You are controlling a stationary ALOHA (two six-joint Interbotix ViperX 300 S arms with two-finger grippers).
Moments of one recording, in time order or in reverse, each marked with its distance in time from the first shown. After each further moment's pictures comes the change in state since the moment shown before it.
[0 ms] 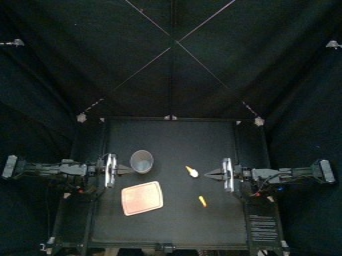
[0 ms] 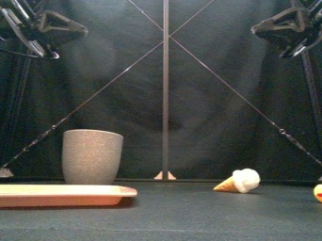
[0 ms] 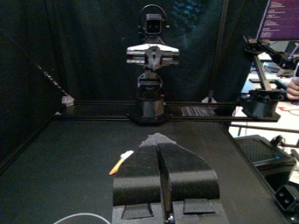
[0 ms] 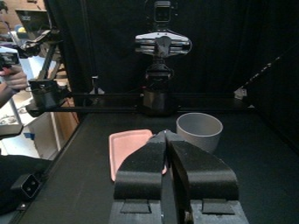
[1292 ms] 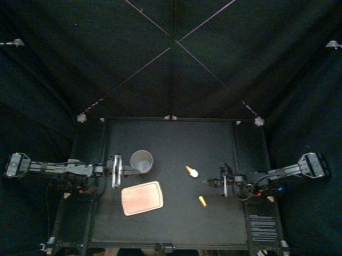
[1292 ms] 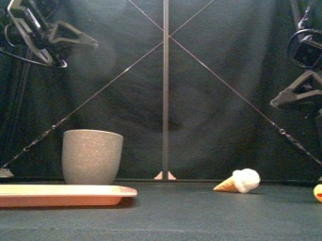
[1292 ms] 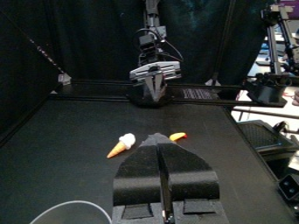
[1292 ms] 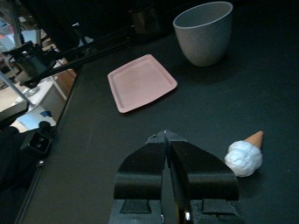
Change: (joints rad) left arm 0.006 0.143 -0.023 -0.025 -0.021 -0.003; right arm 0.166 0.310 0.252 0.282 -0.310 0.124
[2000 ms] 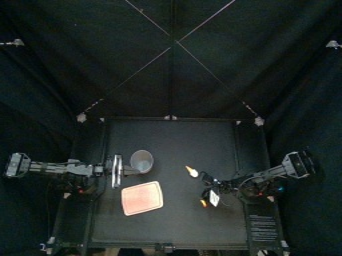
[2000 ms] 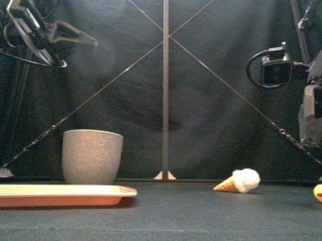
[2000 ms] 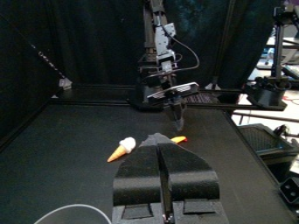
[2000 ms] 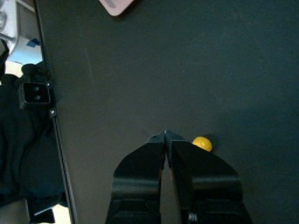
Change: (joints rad) left arm 0.000 0.000 0.012 0.000 -0.037 0.003; right arm 0.051 0.293 -0.301 0.216 0.595 0.144
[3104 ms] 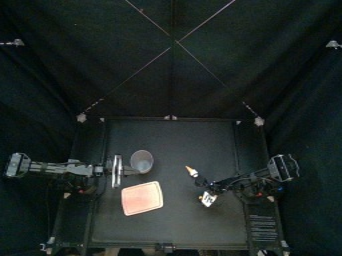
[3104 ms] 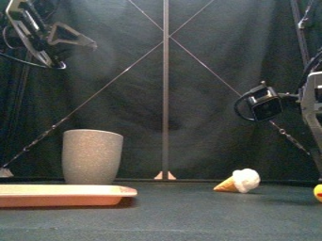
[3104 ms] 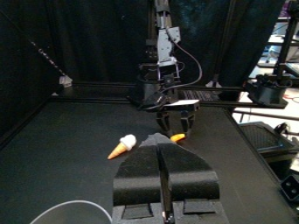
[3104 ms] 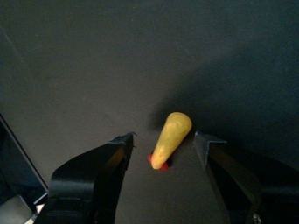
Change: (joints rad) left arm 0.003 0.000 0.009 0.000 -0.002 0.002; right arm -0.061 0.221 -0.117 -0.114 0.264 0.210
